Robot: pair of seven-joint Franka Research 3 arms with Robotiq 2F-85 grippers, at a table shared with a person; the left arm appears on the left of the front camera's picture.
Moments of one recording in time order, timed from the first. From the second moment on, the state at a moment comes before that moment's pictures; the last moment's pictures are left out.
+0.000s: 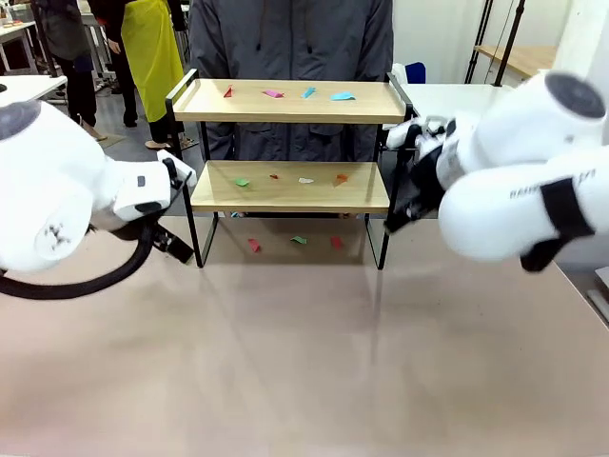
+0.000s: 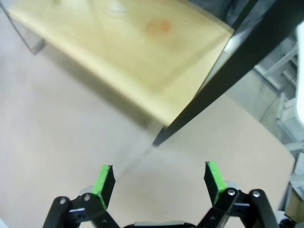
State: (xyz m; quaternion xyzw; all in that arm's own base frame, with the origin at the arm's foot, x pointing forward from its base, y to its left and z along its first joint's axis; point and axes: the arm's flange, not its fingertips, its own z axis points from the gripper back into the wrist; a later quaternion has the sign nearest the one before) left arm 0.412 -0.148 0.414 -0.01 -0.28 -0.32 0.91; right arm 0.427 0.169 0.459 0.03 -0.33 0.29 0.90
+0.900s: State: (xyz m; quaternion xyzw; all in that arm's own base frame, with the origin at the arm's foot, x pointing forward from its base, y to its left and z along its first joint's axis) left arm 0.464 0.064 0.491 -0.23 -0.32 -0.55 0.74; right arm 0.475 -0.076 0.487 0.23 -0.41 0.38 0.79
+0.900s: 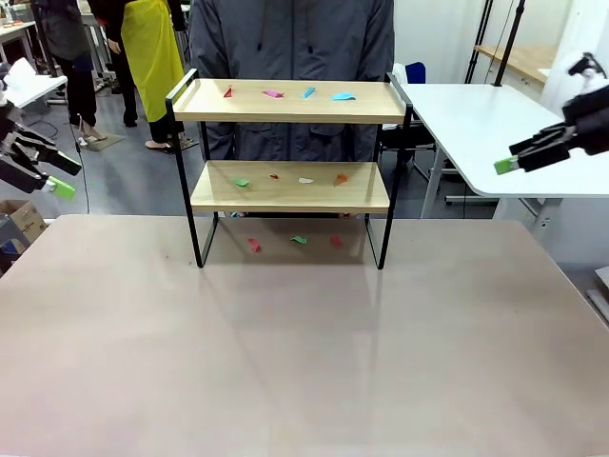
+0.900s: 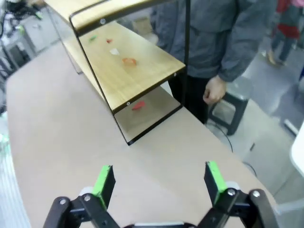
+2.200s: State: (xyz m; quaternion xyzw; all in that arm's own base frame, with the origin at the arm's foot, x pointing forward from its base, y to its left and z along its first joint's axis) left arm 0.527 0.159 0.437 -0.41 -0.41 -0.55 0.60; right arm 0.538 -0.196 0.410 0.34 -0.51 0.34 0.71
